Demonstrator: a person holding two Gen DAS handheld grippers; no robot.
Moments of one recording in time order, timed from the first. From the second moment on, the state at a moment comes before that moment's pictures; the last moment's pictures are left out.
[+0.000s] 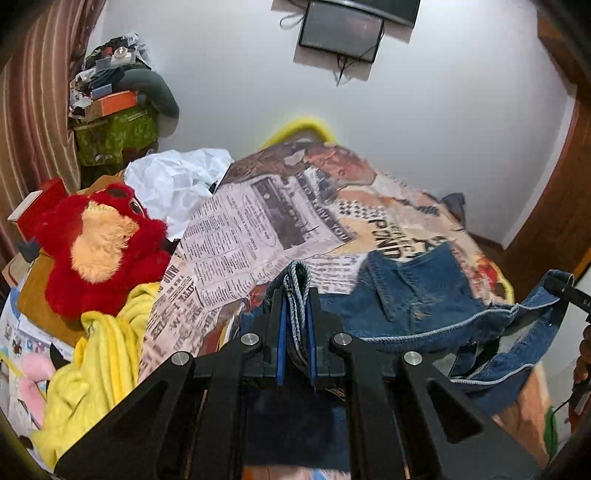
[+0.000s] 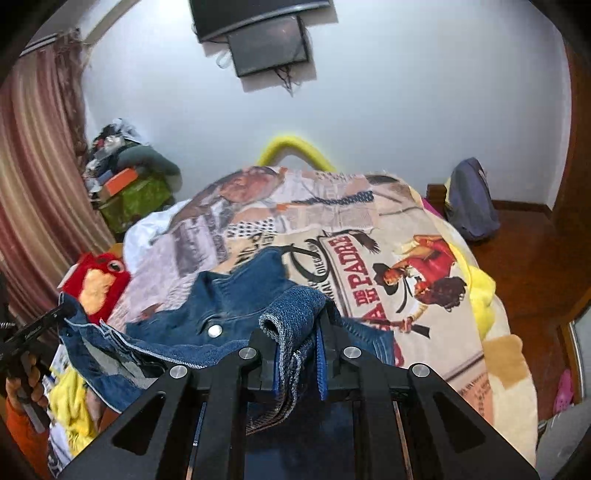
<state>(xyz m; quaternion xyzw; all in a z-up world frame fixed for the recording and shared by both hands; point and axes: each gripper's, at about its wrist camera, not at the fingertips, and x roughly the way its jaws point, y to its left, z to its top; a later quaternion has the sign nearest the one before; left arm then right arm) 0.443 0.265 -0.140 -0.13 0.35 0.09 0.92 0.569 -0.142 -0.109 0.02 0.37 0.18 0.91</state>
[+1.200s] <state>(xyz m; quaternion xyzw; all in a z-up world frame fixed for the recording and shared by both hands) 0.485 0.227 -0.227 0.03 0.45 0.09 0.89 0.633 -0.132 -0.156 0.00 0.43 0.15 0.89</state>
